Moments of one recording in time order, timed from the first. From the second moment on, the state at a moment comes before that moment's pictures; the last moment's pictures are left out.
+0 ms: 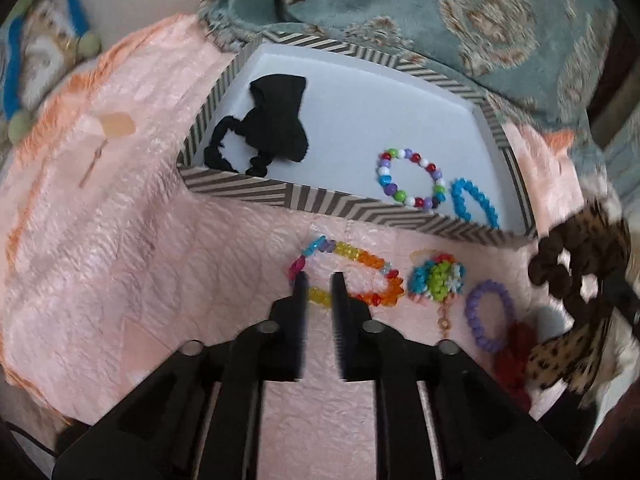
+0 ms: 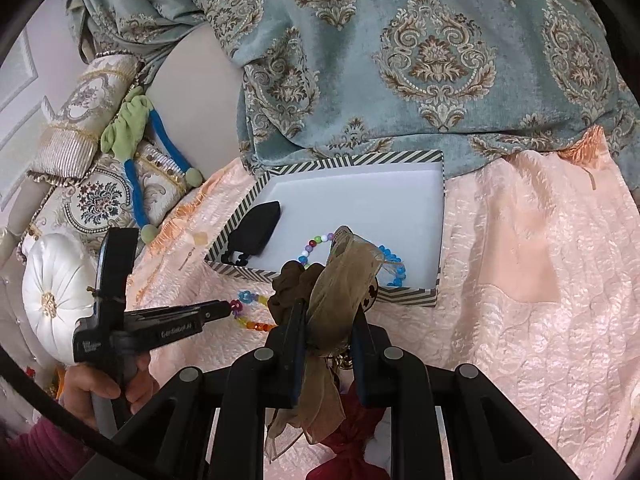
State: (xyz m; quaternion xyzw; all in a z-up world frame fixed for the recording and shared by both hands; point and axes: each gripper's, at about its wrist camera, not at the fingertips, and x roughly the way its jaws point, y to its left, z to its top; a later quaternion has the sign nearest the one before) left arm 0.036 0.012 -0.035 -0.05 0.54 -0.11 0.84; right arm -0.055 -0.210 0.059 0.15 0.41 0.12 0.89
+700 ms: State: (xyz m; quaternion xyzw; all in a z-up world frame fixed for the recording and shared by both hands) left arm 0.033 0.008 -0.015 -0.02 0.51 -0.10 0.85; right arm -0.056 -0.206 0.074 0.14 0.39 0.13 0.90
